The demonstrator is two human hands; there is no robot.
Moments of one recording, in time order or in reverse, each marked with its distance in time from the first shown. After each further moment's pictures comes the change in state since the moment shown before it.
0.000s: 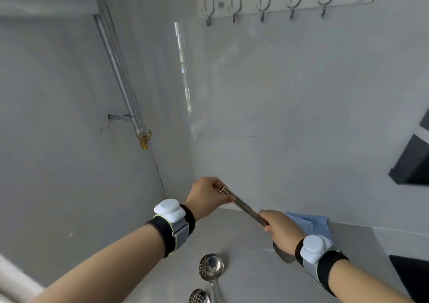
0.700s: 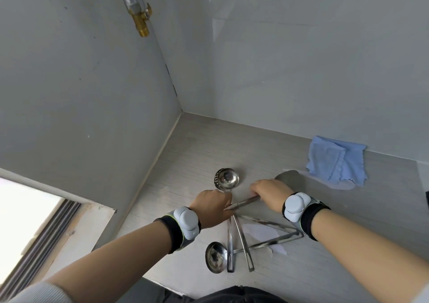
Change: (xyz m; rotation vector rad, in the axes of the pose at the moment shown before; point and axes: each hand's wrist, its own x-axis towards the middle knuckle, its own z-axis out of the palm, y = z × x) left_hand -0.116 -0.170 0.105 0.611 -0.479 0.070; right_hand 0.016 -0.011 0.136 -0.364 -0.422 -0.225
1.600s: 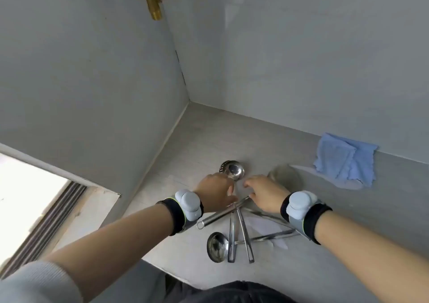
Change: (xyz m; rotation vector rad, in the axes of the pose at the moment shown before) left_hand 0.007 -0.010 -0.007 -0.131 0.027 -0.013; right_hand 0.012 -0.024 0.019 0.255 0.063 -0.032
